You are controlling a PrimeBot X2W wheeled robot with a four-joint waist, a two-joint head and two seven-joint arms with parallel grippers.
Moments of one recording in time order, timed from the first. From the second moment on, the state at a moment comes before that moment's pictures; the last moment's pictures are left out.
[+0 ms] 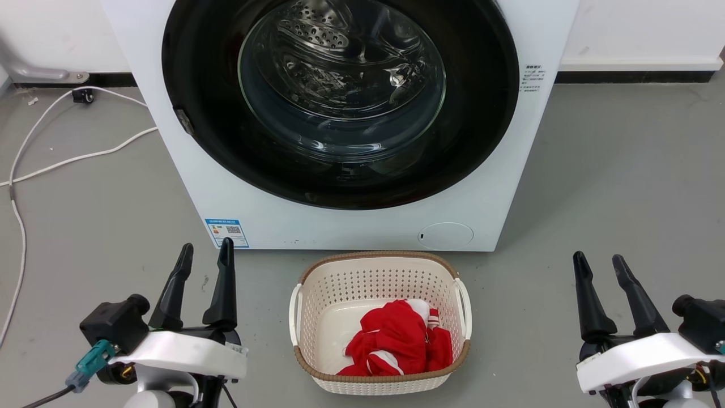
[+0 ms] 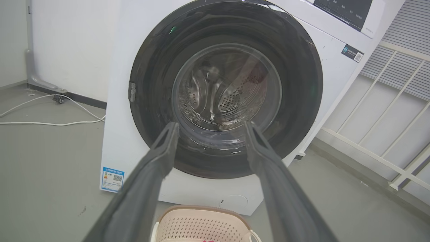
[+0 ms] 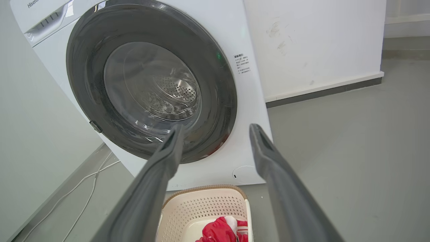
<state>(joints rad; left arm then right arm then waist) -0.06 0.09 -0.01 0.05 -0.48 -0.13 -0.16 0.01 -0.06 -0.04 0.02 0.39 0.13 -0.07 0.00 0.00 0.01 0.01</state>
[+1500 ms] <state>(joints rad) -0.05 0.09 -0.03 0.07 -0.13 -0.12 -0.25 0.03 -0.05 -0.05 0.02 0.06 0.13 -0.11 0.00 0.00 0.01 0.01</state>
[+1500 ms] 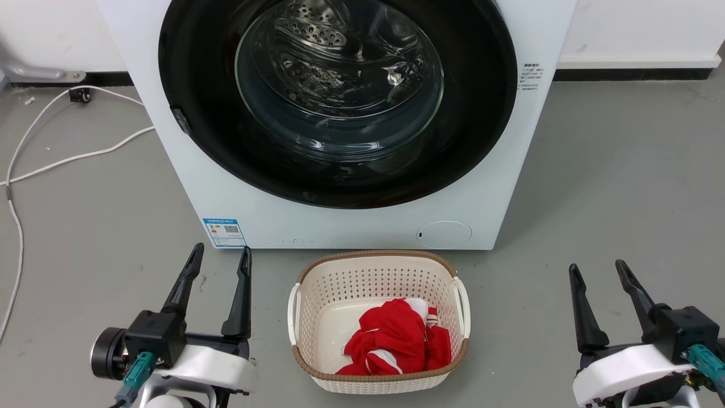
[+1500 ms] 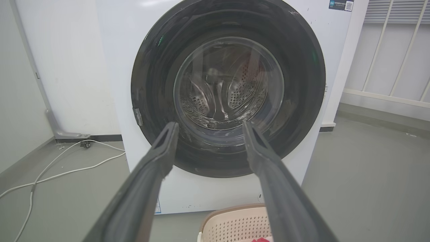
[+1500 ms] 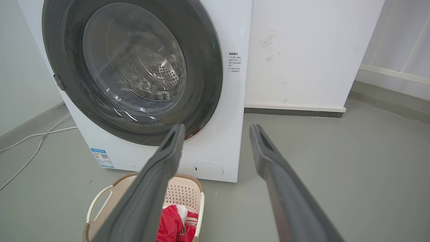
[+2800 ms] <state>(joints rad) -0.05 0.07 -0.01 0.08 -0.11 -0.13 -0.26 0.01 -0.05 -0.01 0.15 0.71 0.13 -0.23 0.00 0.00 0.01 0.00</state>
